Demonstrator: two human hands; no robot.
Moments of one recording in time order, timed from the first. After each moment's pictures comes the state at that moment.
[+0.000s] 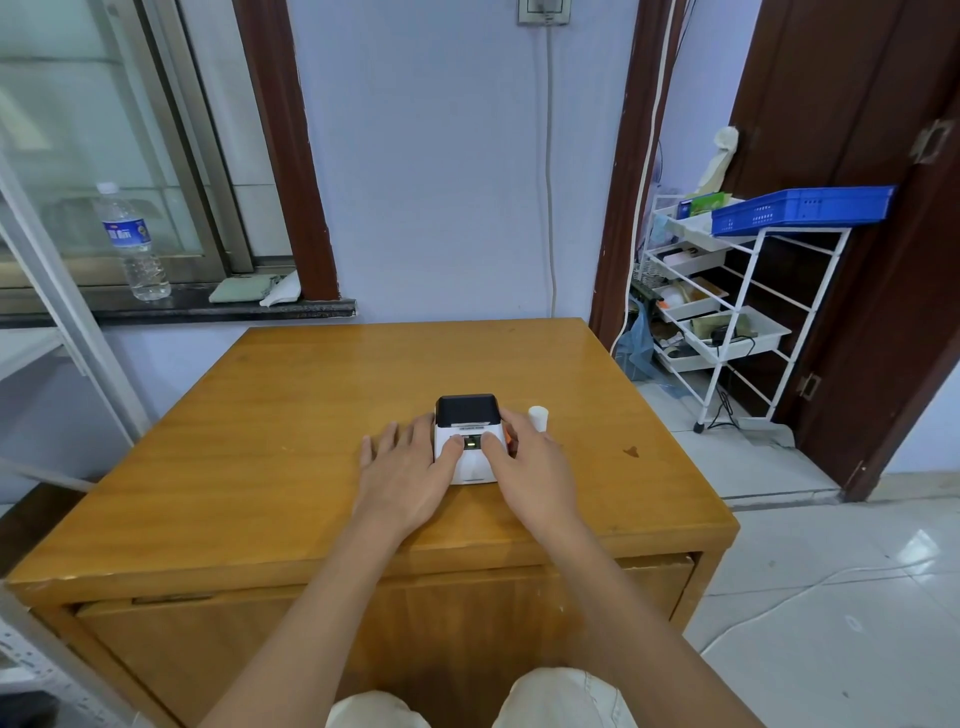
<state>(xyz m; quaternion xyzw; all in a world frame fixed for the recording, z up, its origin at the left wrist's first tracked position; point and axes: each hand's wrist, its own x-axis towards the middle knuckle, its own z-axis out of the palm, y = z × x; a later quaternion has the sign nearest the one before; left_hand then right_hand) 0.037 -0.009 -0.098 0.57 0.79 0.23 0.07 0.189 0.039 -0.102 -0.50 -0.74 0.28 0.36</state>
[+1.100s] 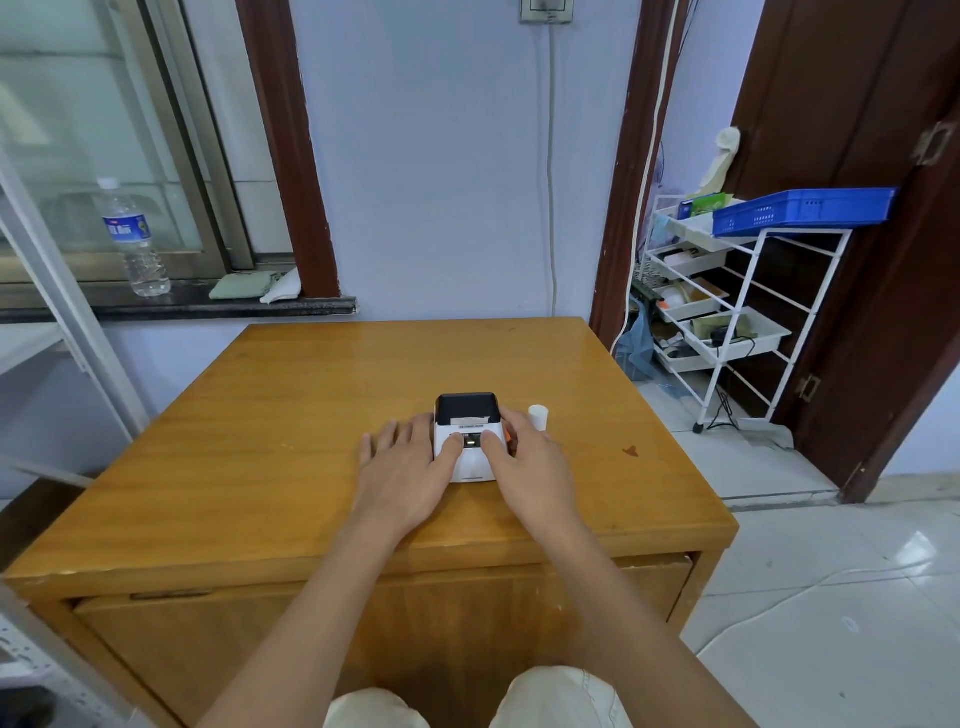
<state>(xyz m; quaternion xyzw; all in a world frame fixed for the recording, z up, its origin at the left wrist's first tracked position) 0.033 -0.003 -0.106 0.57 0.79 0.23 0.05 0.191 0.038 -0.103 -0.49 -0.74 0.27 0.38</state>
